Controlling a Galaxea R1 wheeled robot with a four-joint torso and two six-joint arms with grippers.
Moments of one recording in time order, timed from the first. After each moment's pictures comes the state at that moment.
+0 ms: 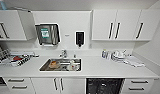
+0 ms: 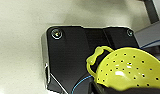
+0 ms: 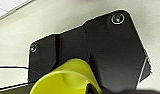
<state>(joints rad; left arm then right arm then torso) 1.55 2.84 -2.73 0.93 -0.36 -0.89 -1.55 3.06 -2.79 -0.37 0.22 0.51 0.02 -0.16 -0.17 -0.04</state>
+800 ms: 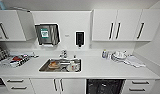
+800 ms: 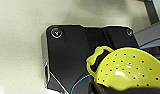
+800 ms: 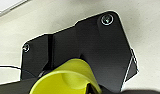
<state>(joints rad) 1.55 2.84 -2.73 0.93 -0.36 -0.89 -1.56 3.01 -2.76 -0.37 0.22 0.52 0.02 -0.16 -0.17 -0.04</state>
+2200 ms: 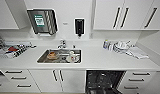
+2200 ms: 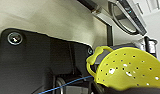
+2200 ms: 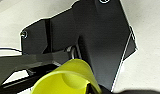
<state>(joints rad) 1.38 2.66 -2.45 1.20 -0.62 -1.34 -1.54 2.99 -2.72 -0.37 0.23 0.52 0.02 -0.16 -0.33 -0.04</state>
